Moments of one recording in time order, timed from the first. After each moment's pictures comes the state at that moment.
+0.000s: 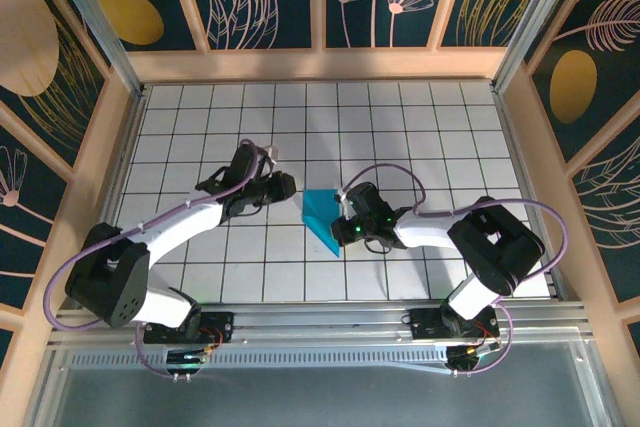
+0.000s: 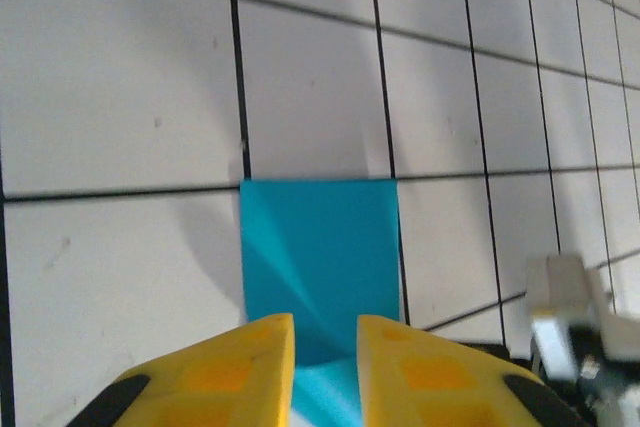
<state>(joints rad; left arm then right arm) -0.54 1.41 0.79 -0.16 0.24 -0.74 0.78 1.60 0.61 0.09 -0.22 0.42</state>
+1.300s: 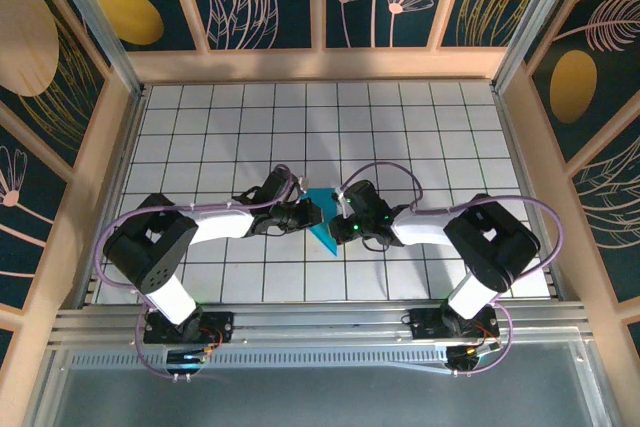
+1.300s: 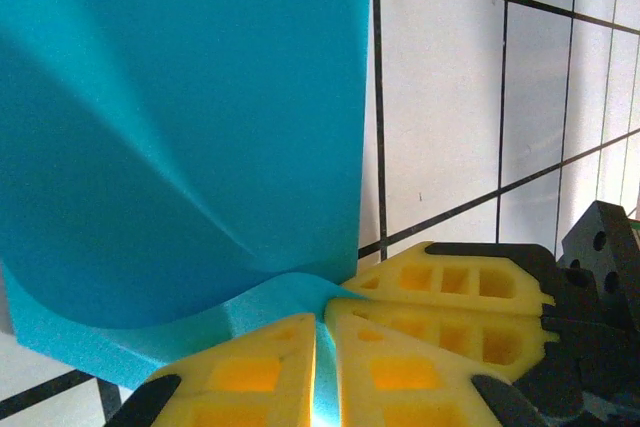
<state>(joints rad) -0.70 1.67 0.74 0.09 0.38 -0.90 0.78 1.62 0.64 0.09 -0.23 0.41</state>
